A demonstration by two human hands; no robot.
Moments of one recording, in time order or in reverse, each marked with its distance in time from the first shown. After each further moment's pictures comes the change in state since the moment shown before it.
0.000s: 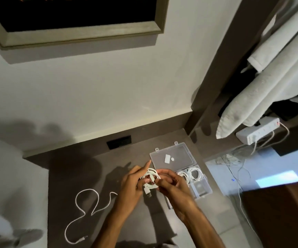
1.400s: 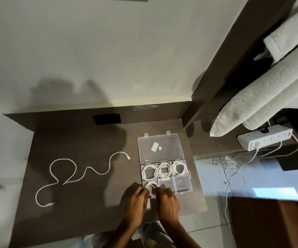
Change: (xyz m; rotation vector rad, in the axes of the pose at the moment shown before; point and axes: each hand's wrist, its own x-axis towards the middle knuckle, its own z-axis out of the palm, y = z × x) left_hand -0.060 -0.037 0.221 0.374 -0.017 -0.426; right_hand 0.048 0.137 -0.157 -1.521 0.102 -0.358
